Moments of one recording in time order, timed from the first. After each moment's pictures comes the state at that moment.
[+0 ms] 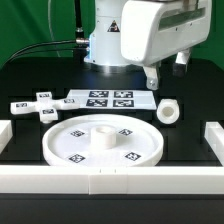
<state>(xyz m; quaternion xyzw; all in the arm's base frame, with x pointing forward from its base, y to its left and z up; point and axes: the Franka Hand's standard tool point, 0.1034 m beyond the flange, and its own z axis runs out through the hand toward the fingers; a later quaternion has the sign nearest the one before) 0.563 0.055 0.118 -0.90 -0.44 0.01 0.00</state>
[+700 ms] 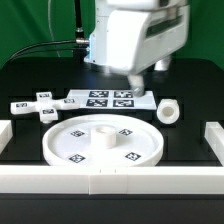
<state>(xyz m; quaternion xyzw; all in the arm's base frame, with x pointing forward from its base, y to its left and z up) 0.555 0.014 0.097 -0.86 -0.51 0.01 0.00</state>
